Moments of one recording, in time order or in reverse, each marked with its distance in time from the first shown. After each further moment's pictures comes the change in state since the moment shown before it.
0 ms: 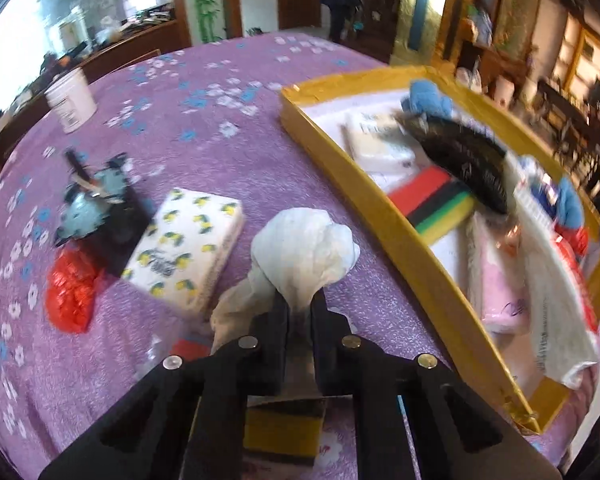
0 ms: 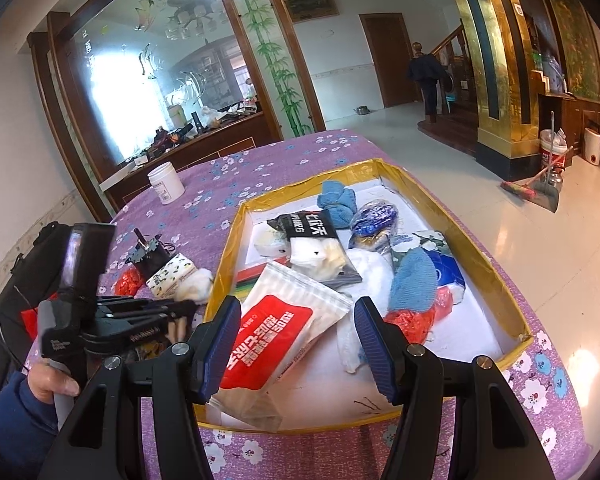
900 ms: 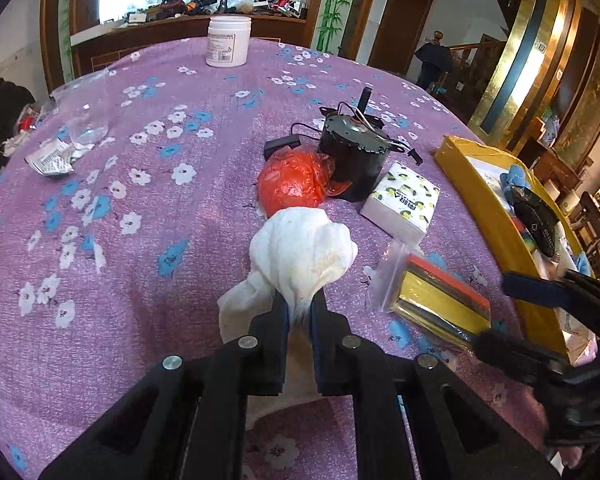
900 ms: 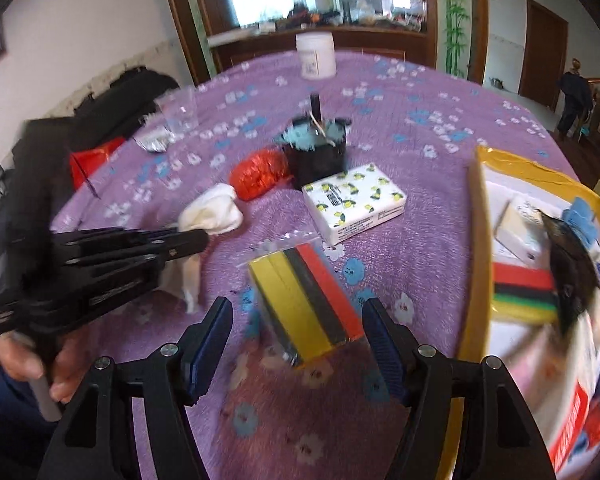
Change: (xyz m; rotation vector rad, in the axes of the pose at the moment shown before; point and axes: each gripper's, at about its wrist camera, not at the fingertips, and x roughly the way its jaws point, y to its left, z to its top) left arm -0.060 0.132 -0.083 -0.370 -0.092 0.052; right arm 0.135 0.185 -0.020 -0.452 0.405 0.221
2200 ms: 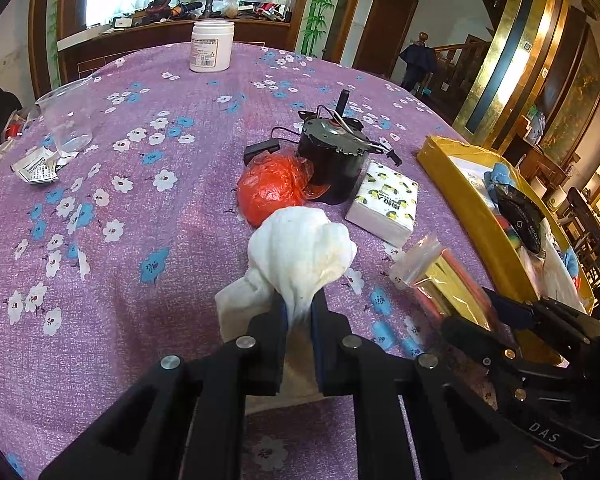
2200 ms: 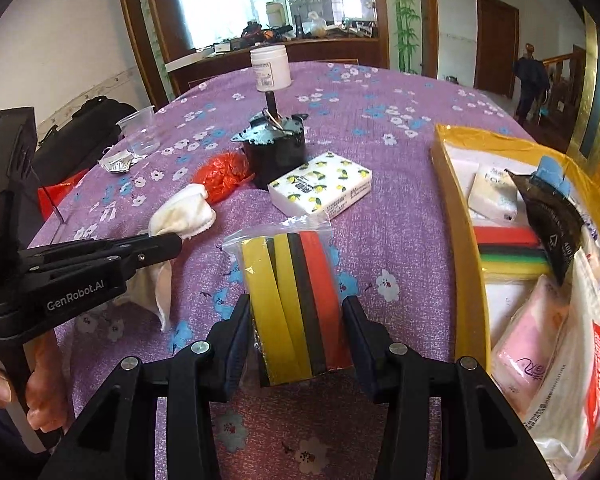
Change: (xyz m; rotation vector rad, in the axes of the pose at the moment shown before) left arm -0.001 -0.007 0.001 0.028 -0.019 -0.043; right arm -0.011 -0.003 -0.028 0.132 -0.136 -0.098
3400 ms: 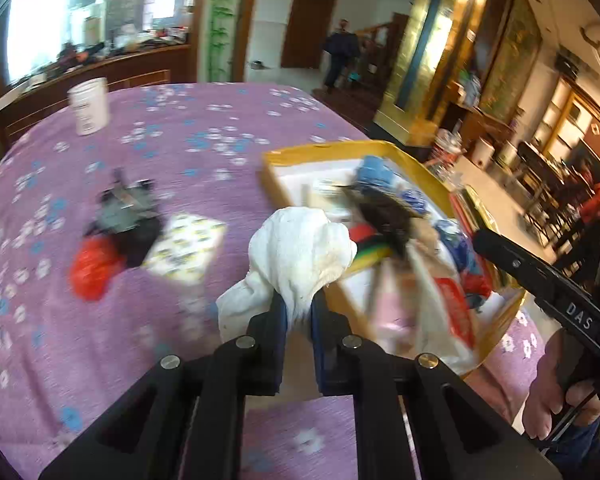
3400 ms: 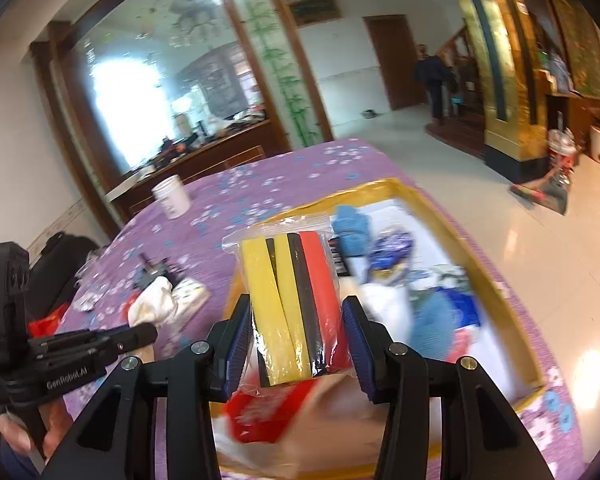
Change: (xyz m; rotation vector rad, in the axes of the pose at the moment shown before) left arm -0.009 -0.162 0.028 0.221 0.010 -0.161; right arm -0.132 -0.171 -0.019 0.366 -0.282 -0.113
